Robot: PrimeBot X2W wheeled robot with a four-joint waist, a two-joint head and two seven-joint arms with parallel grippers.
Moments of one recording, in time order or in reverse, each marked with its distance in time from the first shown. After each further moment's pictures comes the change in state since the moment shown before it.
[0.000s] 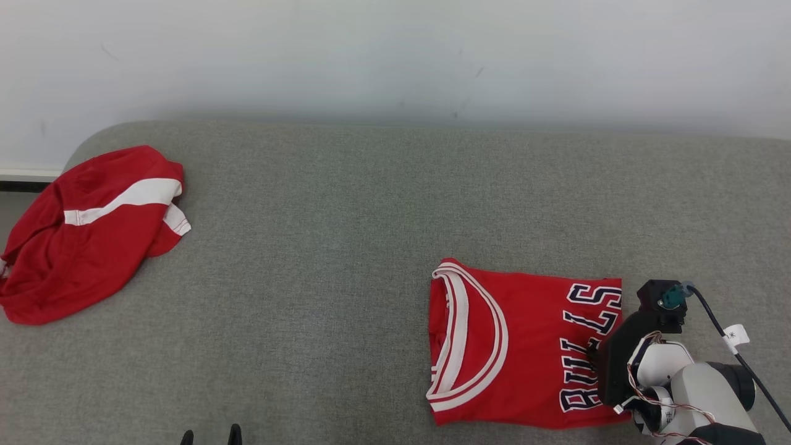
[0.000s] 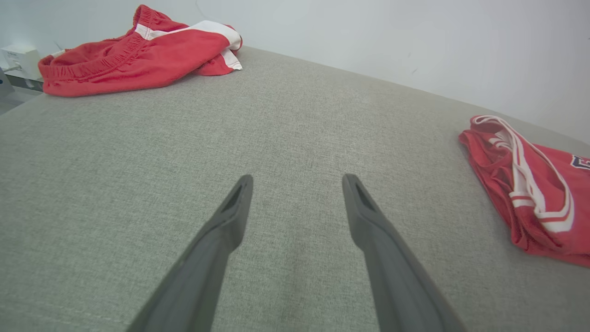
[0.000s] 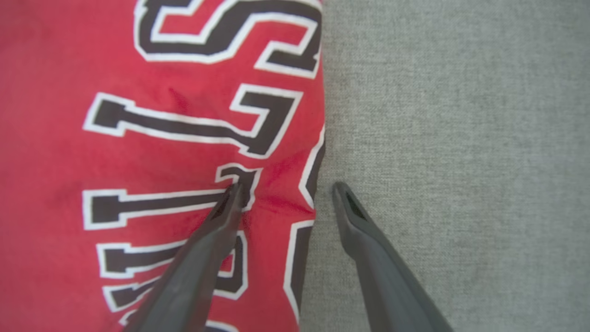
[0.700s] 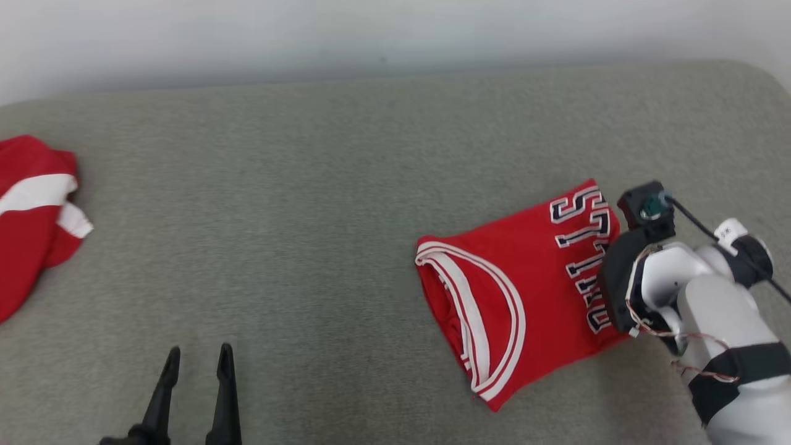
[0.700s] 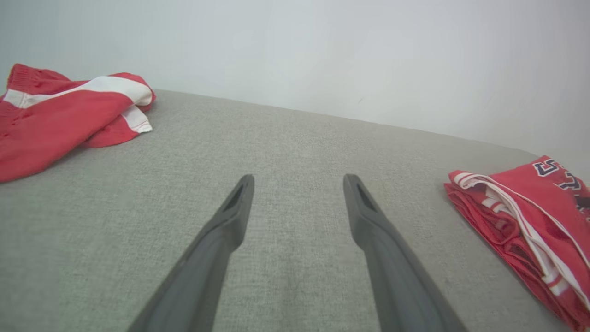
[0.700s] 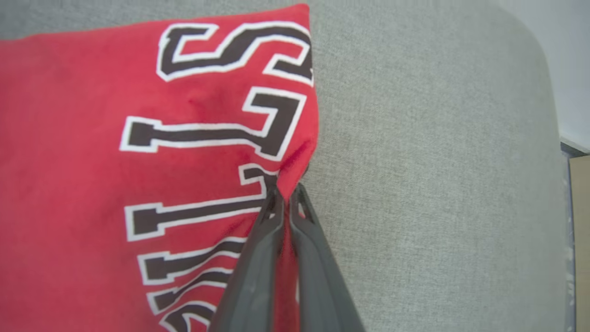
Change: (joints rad) left arm -0.120 0.000 0.005 -0.111 0.016 0.000 0.000; right arm -0.187 -0.222 0.382 -0.104 0.067 0.002 -0.002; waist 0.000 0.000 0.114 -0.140
